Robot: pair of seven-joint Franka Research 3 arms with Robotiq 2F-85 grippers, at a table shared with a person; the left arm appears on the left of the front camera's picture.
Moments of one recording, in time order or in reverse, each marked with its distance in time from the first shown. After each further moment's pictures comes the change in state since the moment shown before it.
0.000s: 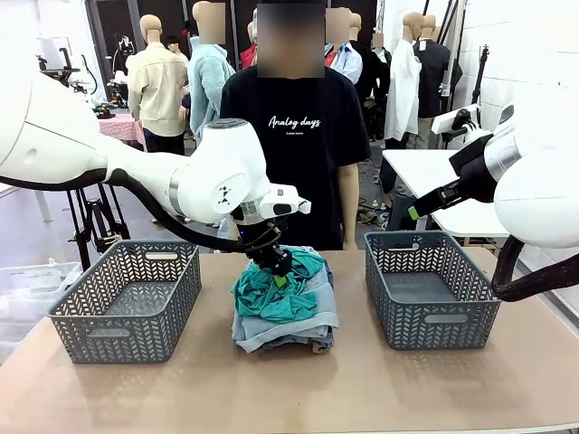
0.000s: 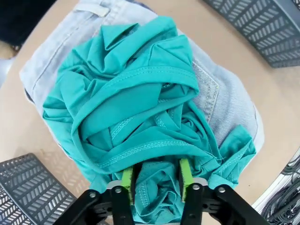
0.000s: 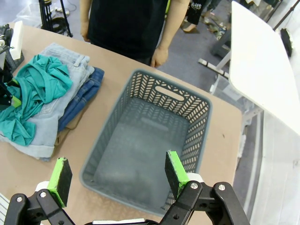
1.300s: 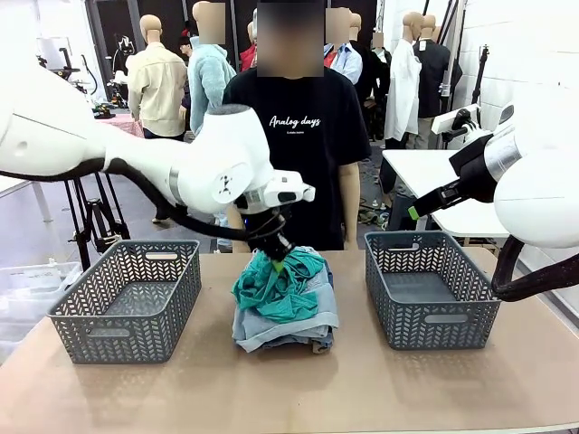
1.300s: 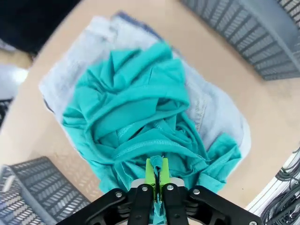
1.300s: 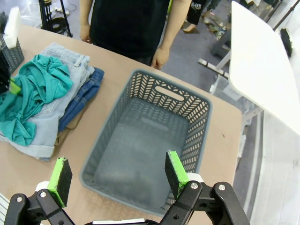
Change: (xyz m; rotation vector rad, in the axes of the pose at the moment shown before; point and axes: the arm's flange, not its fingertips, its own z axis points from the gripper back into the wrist) left arm 0.018 -0.014 0.046 0.048 -0.064 -0.016; right arm 0.000 0.000 0.000 0.000 0.000 0.000
